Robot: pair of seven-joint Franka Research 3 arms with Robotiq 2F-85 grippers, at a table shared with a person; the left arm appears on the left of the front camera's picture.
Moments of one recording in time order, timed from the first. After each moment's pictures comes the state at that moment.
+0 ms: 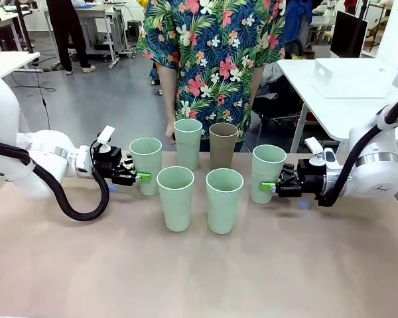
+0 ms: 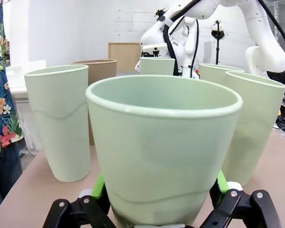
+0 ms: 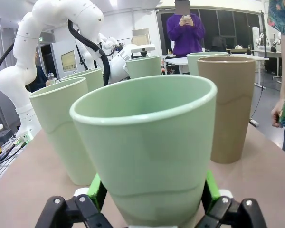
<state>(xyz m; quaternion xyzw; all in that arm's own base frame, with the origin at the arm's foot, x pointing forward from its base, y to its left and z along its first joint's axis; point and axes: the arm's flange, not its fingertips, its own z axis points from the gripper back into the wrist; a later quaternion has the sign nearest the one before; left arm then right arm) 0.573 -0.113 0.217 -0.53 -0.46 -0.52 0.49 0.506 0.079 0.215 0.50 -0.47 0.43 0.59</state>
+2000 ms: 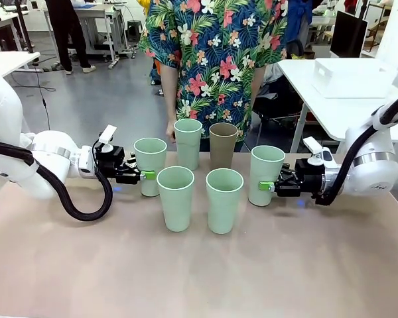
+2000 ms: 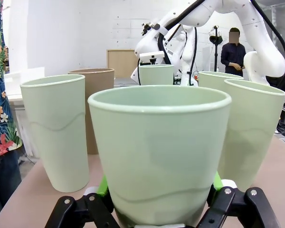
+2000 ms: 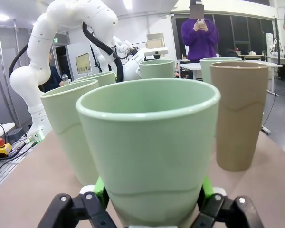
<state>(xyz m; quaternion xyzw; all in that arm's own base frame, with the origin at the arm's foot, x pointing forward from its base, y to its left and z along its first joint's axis) 0.572 -0.120 0.219 -0.54 -0.47 -0.51 0.48 0.513 0.083 0.212 0.52 -0.46 0.44 0.57</state>
